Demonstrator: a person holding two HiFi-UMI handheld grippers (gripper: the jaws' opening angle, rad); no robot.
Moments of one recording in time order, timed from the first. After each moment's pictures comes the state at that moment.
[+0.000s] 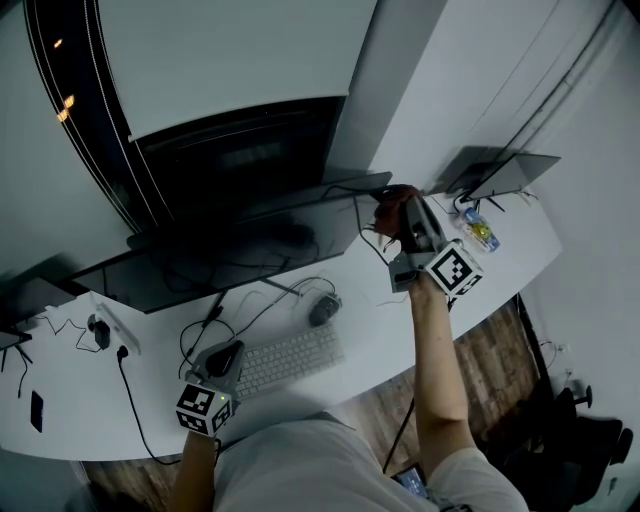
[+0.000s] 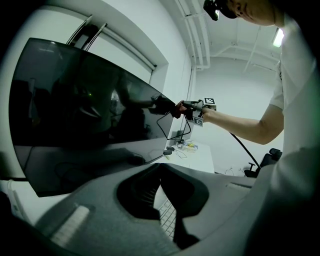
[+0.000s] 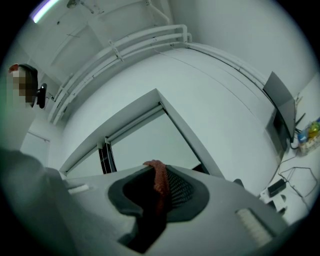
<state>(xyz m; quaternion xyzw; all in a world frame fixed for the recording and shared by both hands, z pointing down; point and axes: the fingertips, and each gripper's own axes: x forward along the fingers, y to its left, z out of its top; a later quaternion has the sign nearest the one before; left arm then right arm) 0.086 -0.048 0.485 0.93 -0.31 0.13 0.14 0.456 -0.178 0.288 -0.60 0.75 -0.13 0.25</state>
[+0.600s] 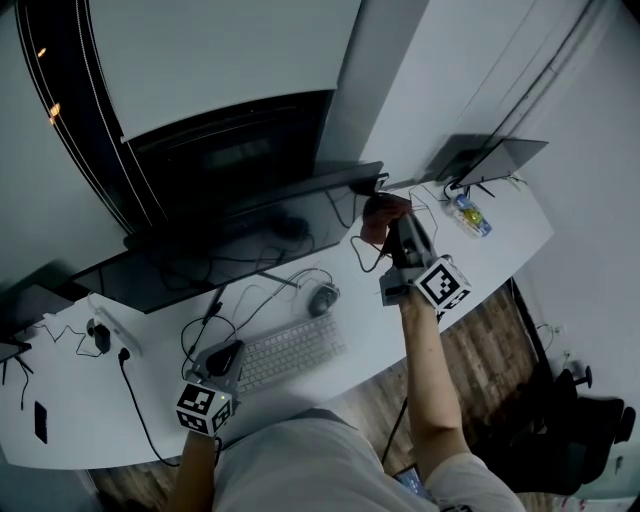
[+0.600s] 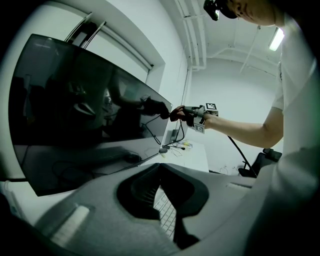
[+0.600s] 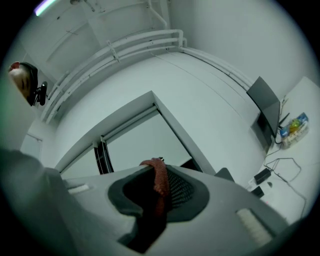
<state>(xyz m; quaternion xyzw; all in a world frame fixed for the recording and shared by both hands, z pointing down) 0.075 -0.037 0.486 0.94 -0.28 0.13 0.14 0.443 -0.132 0.326 -0.63 0.72 -0.14 0.25</state>
